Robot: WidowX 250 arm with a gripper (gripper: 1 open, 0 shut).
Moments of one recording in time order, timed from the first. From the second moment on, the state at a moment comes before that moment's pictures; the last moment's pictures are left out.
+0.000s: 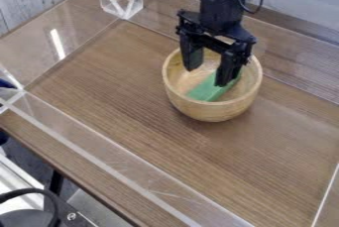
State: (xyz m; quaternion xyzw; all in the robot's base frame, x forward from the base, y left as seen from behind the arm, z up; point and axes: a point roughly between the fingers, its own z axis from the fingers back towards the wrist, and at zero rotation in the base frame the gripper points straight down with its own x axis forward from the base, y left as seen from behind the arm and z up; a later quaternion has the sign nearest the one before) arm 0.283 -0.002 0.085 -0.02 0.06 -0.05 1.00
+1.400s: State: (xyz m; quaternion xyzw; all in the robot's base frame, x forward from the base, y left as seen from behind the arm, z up) arm 0.283 -0.002 0.067 -0.03 0.12 -0.07 0.99
